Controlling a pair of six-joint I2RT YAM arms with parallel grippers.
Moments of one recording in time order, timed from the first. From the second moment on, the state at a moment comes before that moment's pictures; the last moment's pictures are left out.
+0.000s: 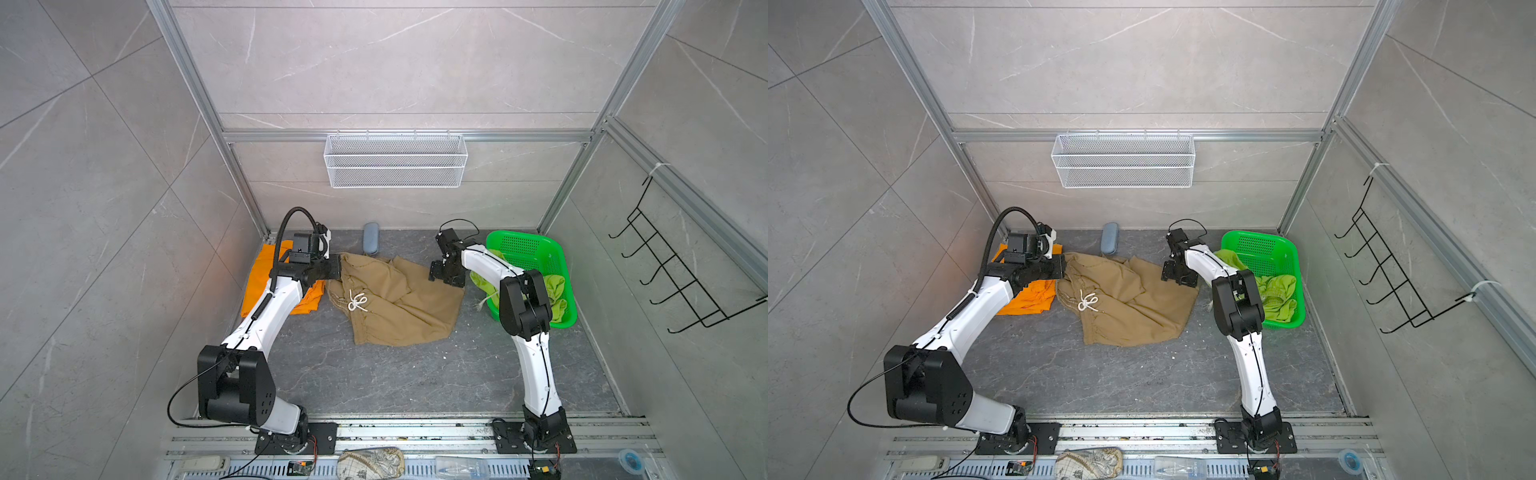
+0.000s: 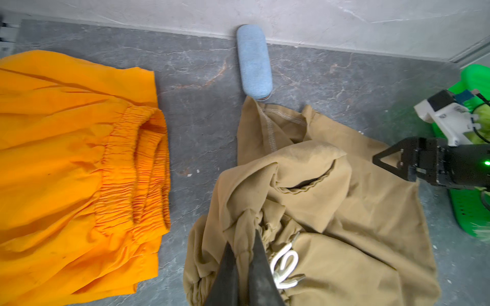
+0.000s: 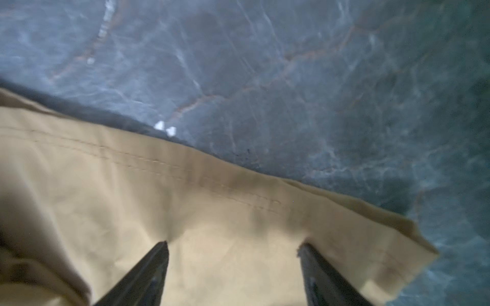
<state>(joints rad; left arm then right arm) -0.16 1.48 1.23 -0.50 0.12 -0.14 0.35 2.32 1.88 -0.86 0.02 0.52</state>
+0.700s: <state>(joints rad) -0.13 1.61 1.44 -0.54 -0.07 -0.17 0.54 1.75 1.14 -0.68 0.02 0.67</state>
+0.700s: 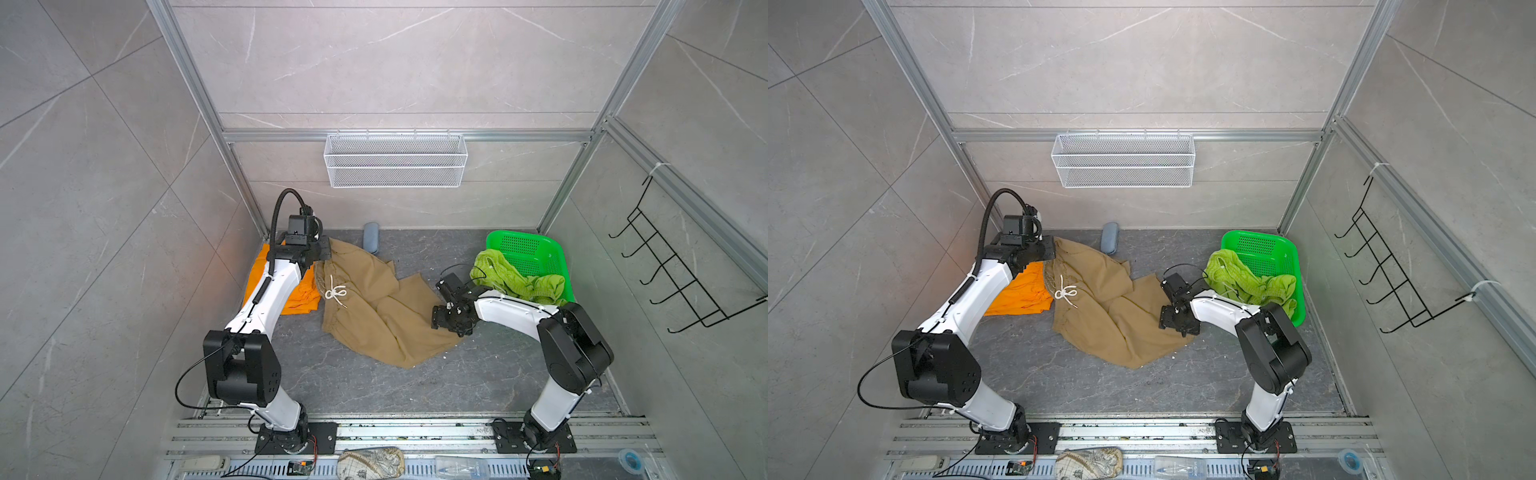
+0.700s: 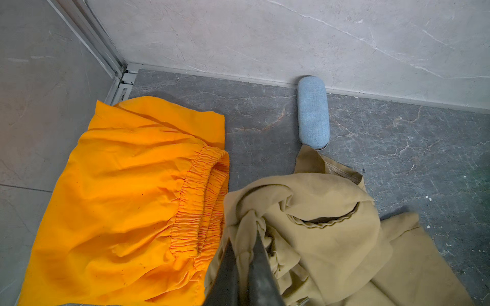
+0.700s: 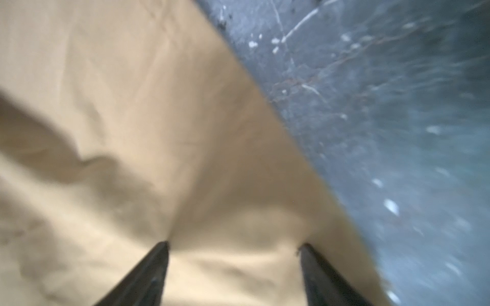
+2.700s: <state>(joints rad) -0.12 1.43 1.28 -0.42 0.01 -0.21 0.59 1.79 1.40 -0.60 -0.14 0.70</state>
